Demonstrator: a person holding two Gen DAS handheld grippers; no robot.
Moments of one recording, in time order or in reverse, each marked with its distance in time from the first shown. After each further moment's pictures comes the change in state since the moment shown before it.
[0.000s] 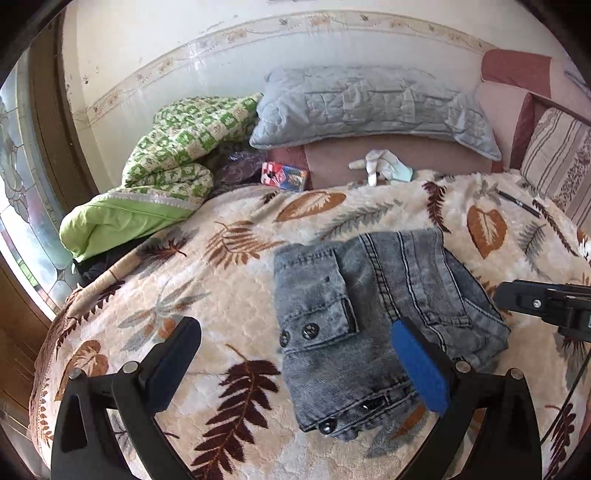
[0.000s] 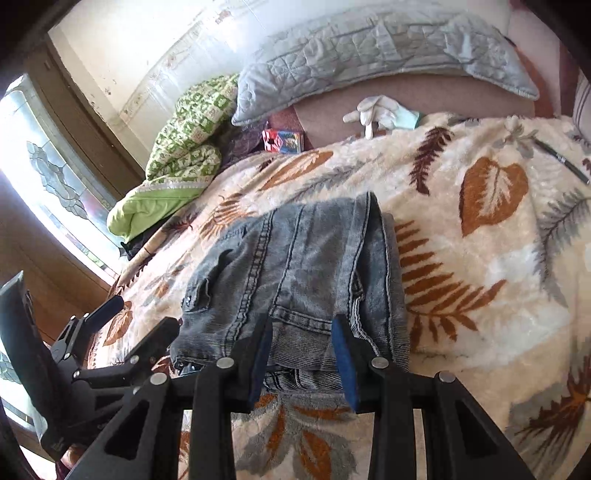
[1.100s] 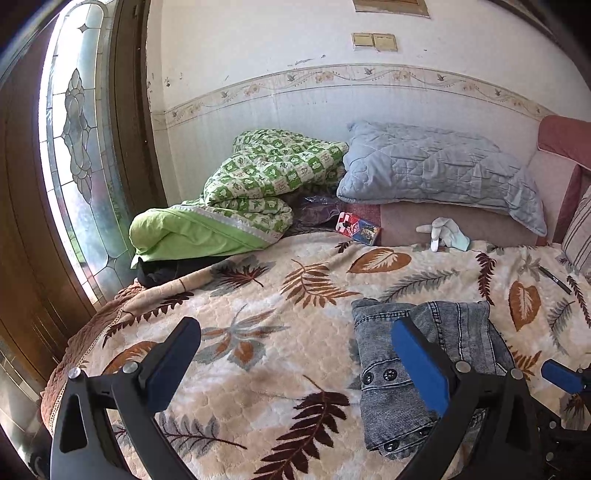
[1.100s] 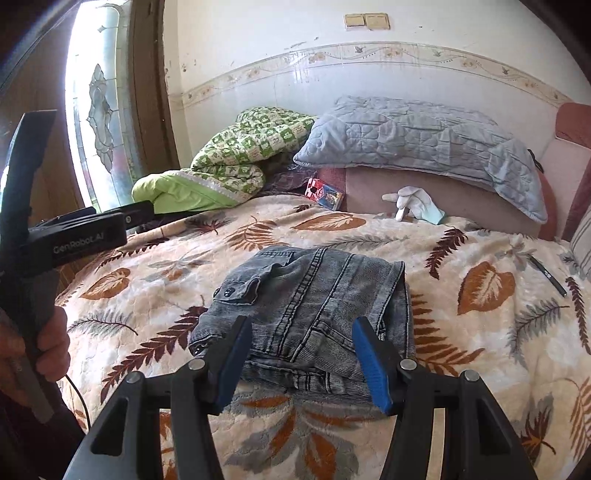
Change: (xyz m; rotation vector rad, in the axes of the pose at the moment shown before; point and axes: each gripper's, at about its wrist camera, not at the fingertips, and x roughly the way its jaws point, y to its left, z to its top) left arm -0.045 0.063 0.010 -0.183 -0.132 0.160; right arm -0.029 0.075 -0.046 -0.358 -0.209 -0.093
